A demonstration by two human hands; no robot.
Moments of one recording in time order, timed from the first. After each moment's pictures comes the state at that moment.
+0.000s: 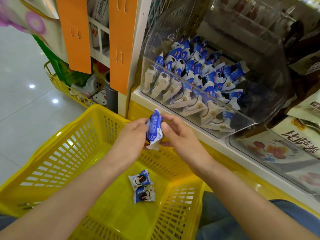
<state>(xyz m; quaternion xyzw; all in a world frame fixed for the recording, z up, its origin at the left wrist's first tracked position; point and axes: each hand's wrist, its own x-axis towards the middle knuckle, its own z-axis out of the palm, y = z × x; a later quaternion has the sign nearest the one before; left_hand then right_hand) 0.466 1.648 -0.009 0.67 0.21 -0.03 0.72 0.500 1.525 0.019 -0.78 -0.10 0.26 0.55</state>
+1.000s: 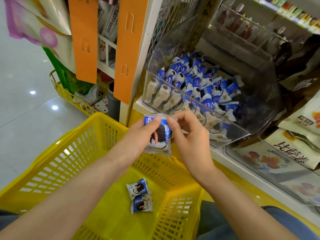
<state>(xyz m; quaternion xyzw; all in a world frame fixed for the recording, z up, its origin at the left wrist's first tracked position) 0.463 1.652 0.022 0.62 0.17 -0.07 0.76 0.502 1.524 0.033 -0.84 -0.24 -0.03 0.48</state>
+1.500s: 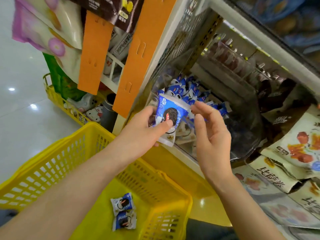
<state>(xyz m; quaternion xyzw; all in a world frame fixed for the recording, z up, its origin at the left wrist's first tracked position) 0.476 1.670 0.064 0.67 0.06 0.03 0.74 0.518 1.519 0.085 -0.84 -0.25 -0.13 0.47</state>
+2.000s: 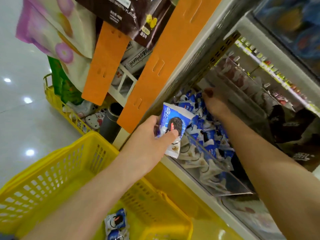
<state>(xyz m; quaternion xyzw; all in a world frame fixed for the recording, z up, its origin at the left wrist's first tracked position) 0.501 1.686 0.061 0.62 0.12 0.04 0.77 0.730 1.559 0.102 -0.98 -0.13 -0.04 0.17</state>
